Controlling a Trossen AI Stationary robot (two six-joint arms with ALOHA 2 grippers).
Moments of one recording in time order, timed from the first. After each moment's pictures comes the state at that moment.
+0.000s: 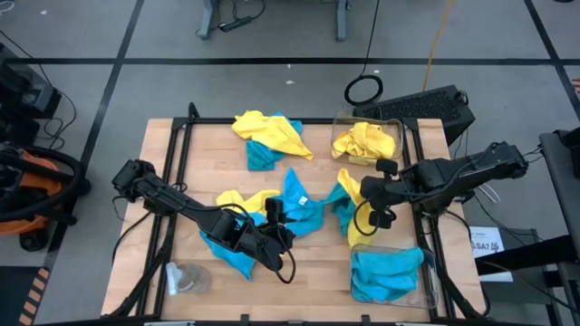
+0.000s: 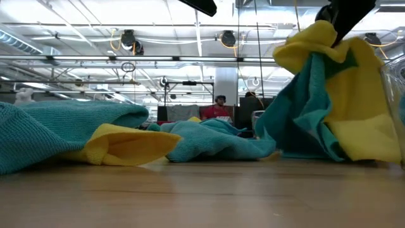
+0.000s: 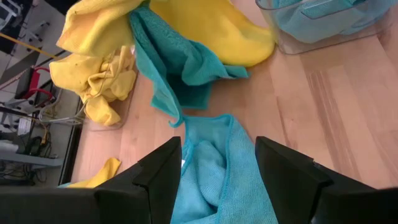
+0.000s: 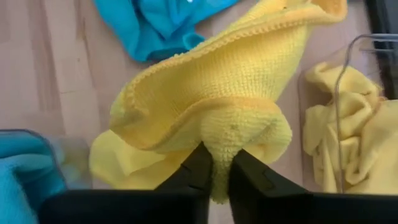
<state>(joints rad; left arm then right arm) -0.45 1.75 1.47 -0.56 -0.60 0.04 0.28 1.19 1.19 -1.22 0.31 0.41</state>
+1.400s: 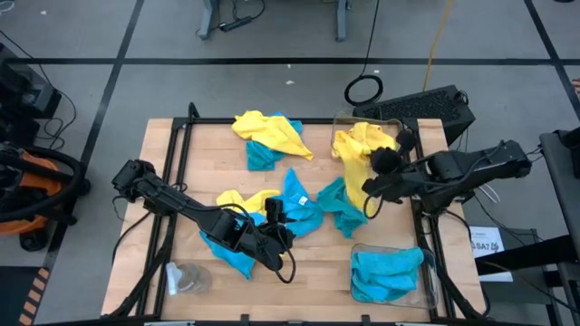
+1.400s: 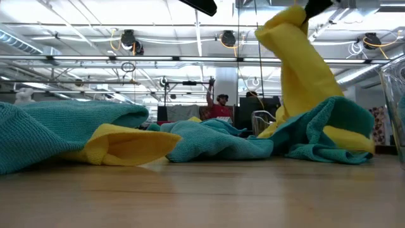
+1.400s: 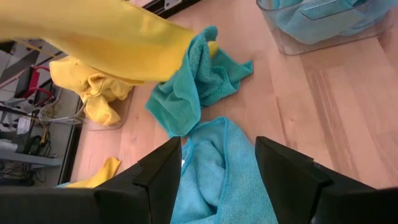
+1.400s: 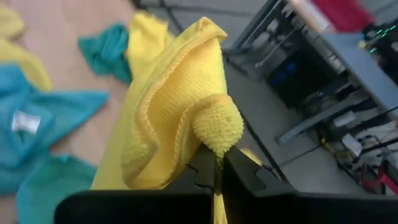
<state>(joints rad) -0.45 1.75 1.47 -0.55 -0.60 0.03 0.27 1.12 1.27 -1.19 0.94 0.44</state>
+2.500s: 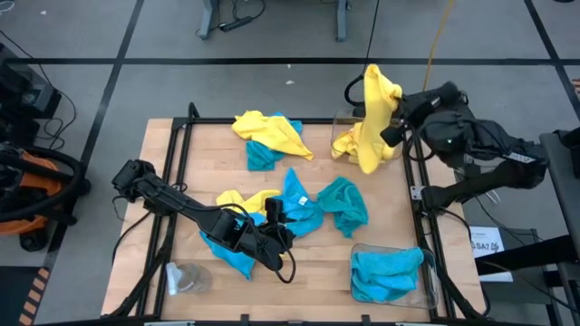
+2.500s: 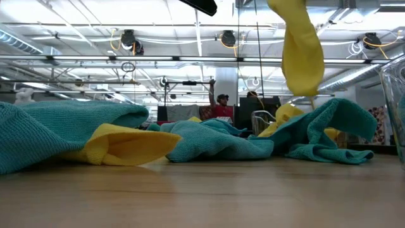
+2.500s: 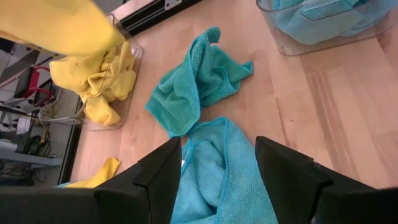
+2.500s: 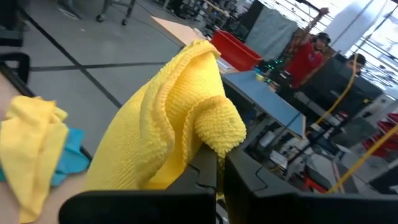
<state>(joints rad) -0.45 1.75 1.47 -0.55 -0.60 0.03 0.00 1.02 1.48 -0.89 1.12 -0.10</state>
